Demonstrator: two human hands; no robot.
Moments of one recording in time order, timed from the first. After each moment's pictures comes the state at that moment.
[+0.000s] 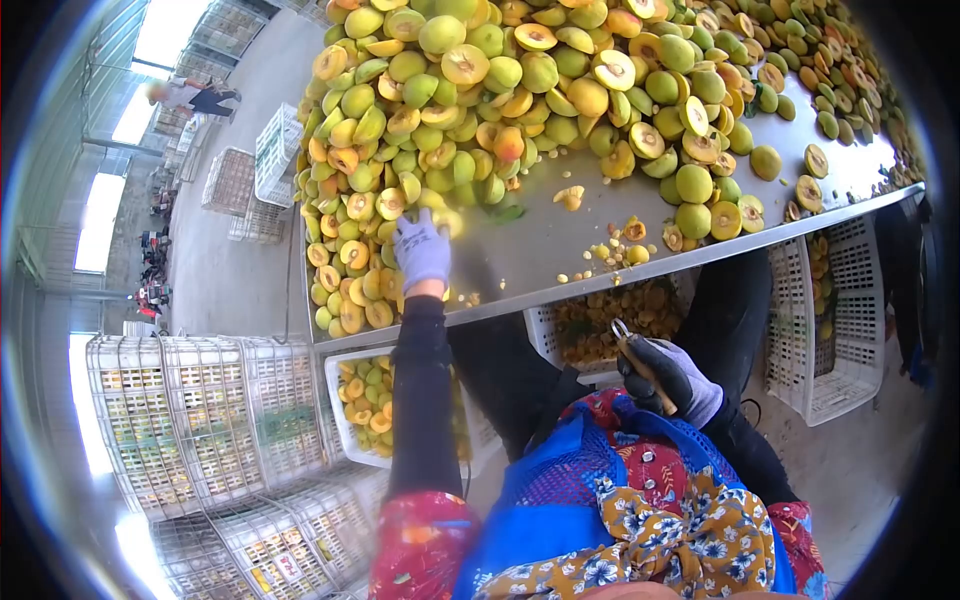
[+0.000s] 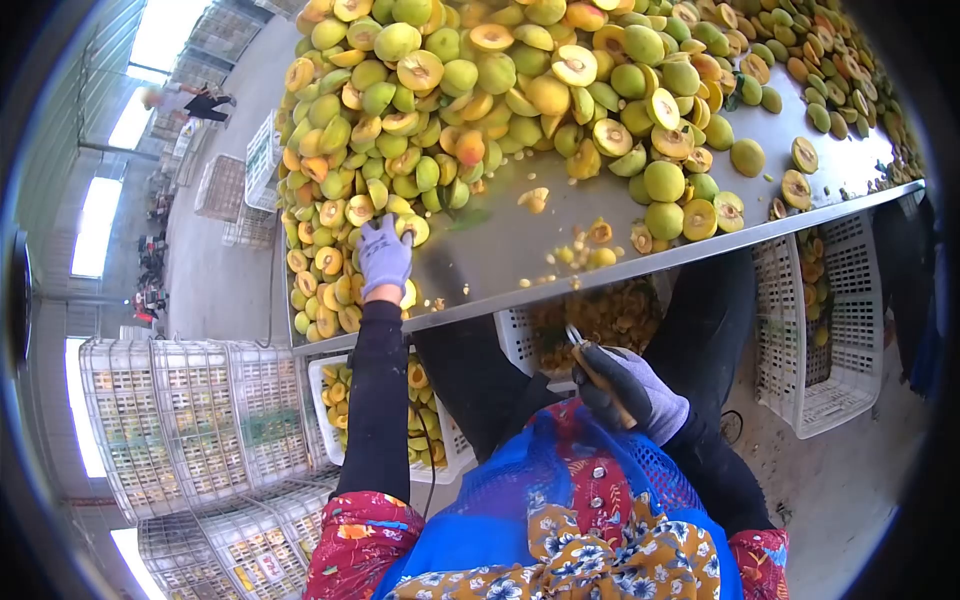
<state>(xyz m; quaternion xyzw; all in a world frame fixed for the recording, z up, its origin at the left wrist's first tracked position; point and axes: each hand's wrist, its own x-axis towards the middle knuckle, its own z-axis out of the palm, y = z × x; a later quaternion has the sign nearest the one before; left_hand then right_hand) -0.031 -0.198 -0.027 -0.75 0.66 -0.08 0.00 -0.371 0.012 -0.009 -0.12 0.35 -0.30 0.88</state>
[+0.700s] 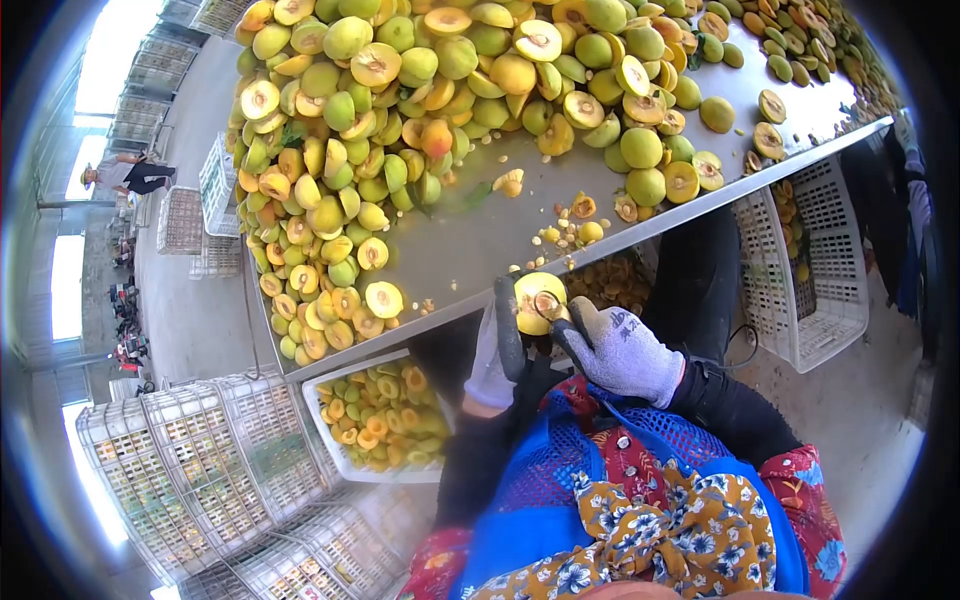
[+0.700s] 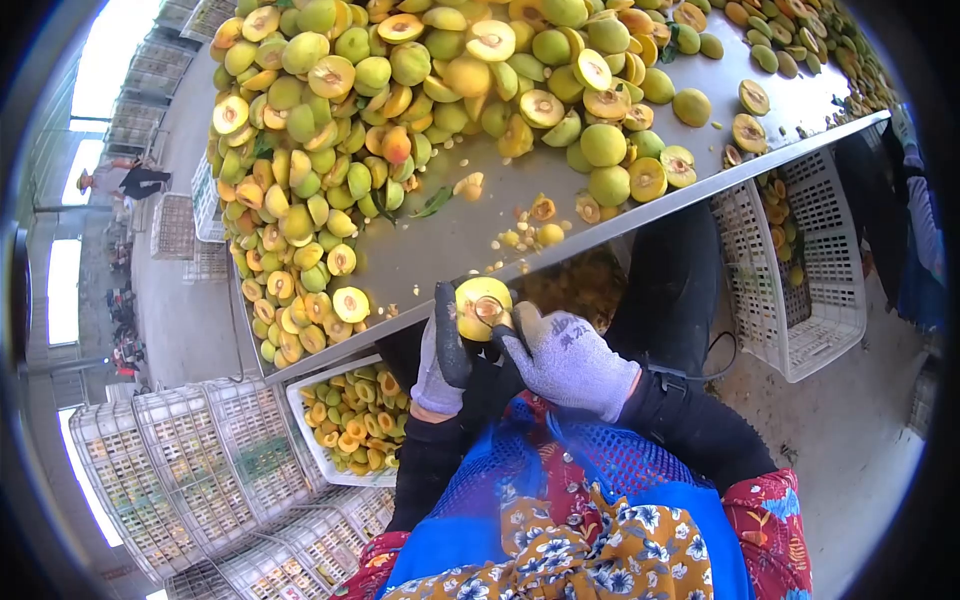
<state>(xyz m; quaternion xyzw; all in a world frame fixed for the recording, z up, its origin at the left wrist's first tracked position) -0.162 -0.049 -0.027 -0.47 0.35 0.72 -0.37 -0.341 -0.008 -0.001 -0.70 0.54 -0.27 0.38</state>
